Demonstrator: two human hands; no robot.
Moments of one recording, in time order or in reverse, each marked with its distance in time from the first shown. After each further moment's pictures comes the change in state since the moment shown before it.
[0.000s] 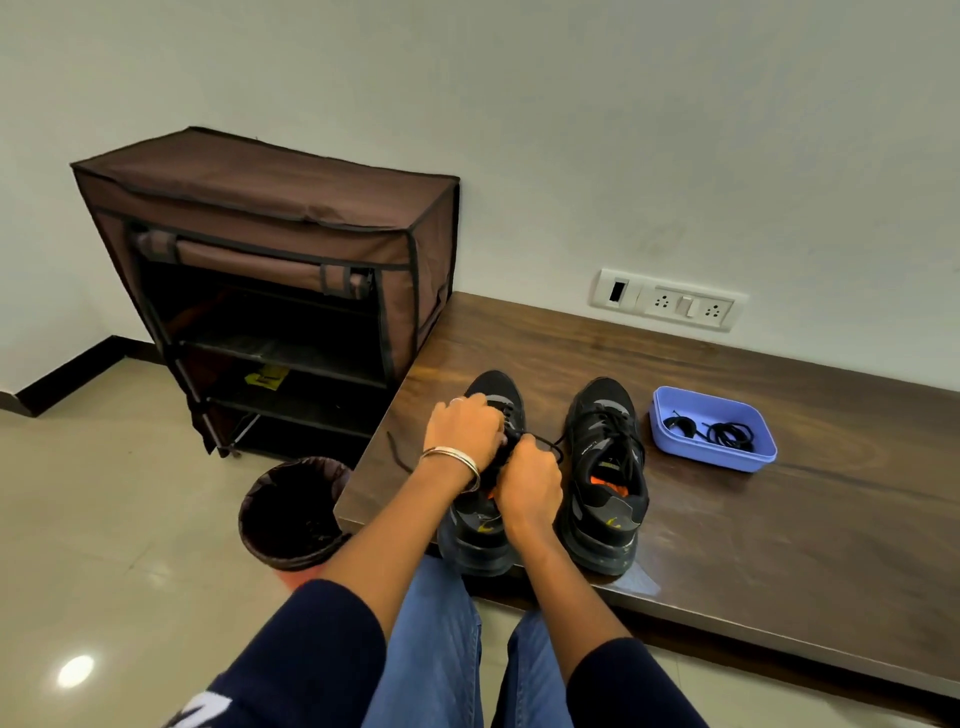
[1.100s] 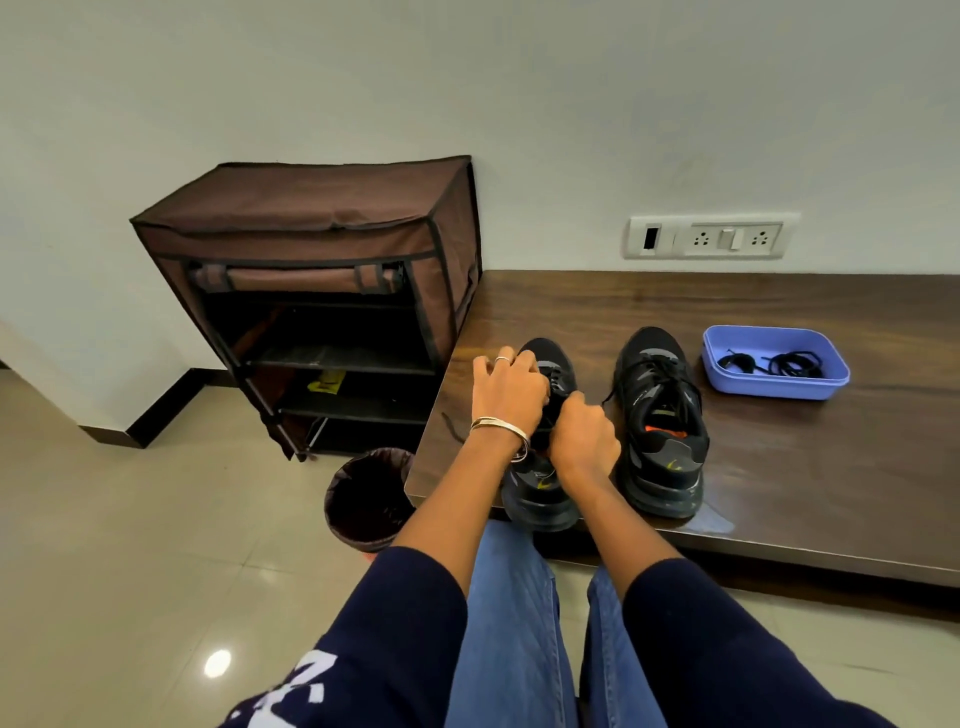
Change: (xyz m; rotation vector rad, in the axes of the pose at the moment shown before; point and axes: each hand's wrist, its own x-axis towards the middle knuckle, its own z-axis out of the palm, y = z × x) left_hand -0.014 -0.006 -0.010 0.094 0.153 0.094; right_hand -0.002 -0.004 0.001 -0.016 0.022 0.036
